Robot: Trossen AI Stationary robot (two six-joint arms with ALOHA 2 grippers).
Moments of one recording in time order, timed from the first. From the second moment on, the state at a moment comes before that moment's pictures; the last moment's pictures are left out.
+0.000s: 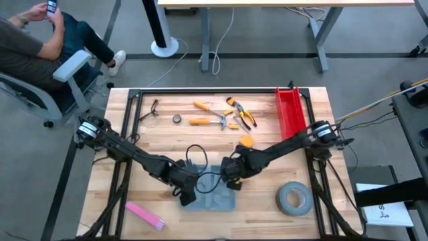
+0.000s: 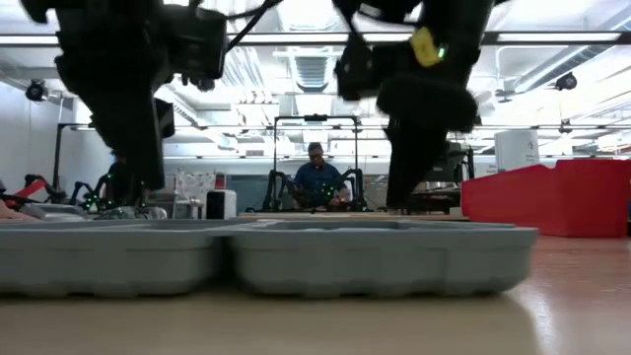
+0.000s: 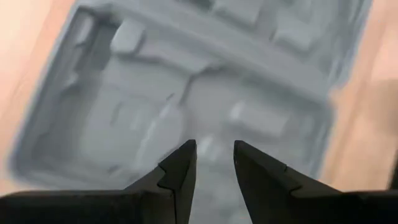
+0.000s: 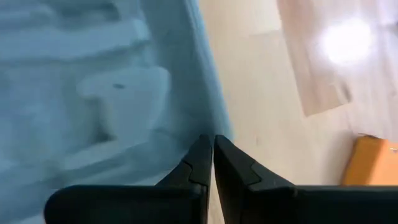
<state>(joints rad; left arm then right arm) -0.46 1.63 1.02 -0.52 -0.09 -0.84 0.29 1.91 1.35 -0.74 0.29 0.49</state>
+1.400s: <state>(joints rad) -0.43 1.63 0.99 -0.65 -0.17 -0.61 0.39 1.95 1.33 -0.56 0.11 0.53</state>
